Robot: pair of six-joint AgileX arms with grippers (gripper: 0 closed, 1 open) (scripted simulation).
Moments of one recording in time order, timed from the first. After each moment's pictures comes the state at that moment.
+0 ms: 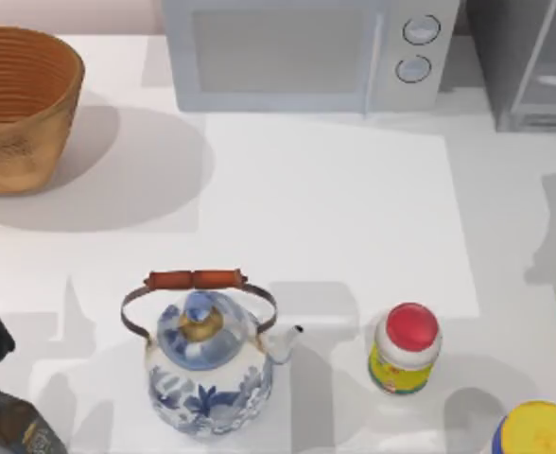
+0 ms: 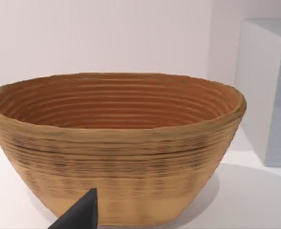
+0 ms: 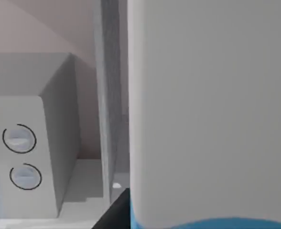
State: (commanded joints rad) left arm 0.00 0.00 0.00 0.00 0.00 0.00; right arm -0.09 0.62 0.29 0.31 -0.08 0.01
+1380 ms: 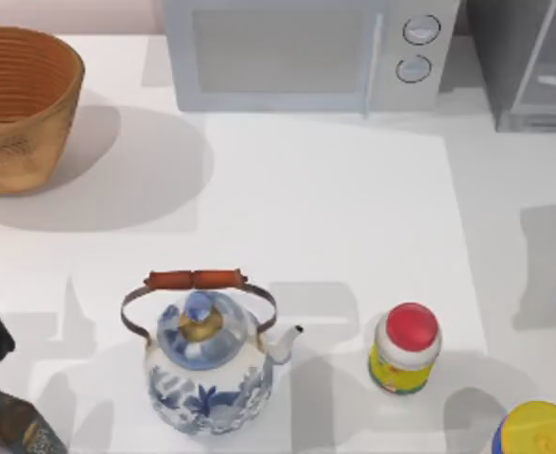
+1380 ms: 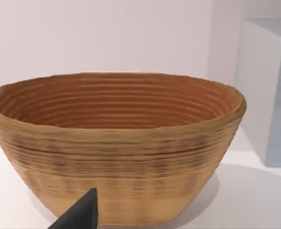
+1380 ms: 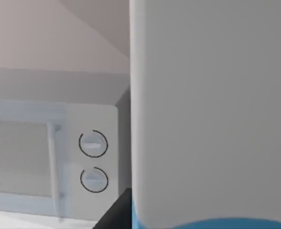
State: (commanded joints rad) left arm 0.00 0.00 0.00 0.00 0.00 0.00; right arm 0.00 0.30 0.16 0.23 -0.14 0.00
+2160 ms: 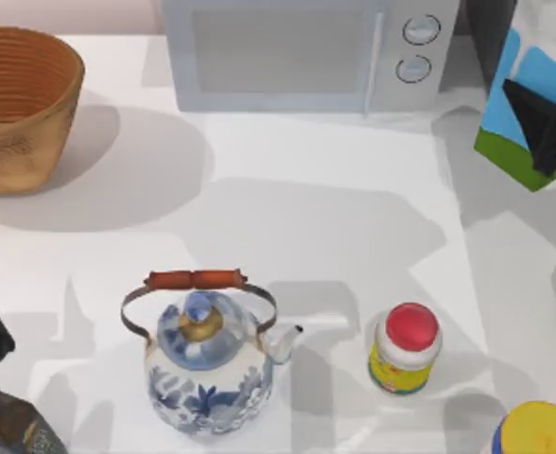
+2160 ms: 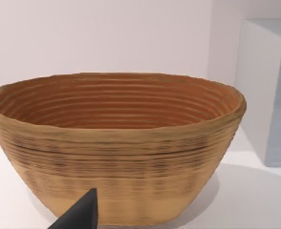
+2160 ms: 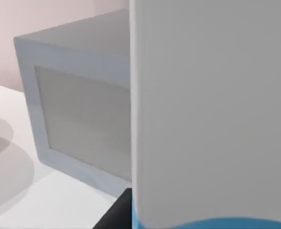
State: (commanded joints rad) left arm 0.00 0.00 0.00 0.00 0.00 0.00; right arm -0.01 1.67 0.64 0.97 -0.61 0.02
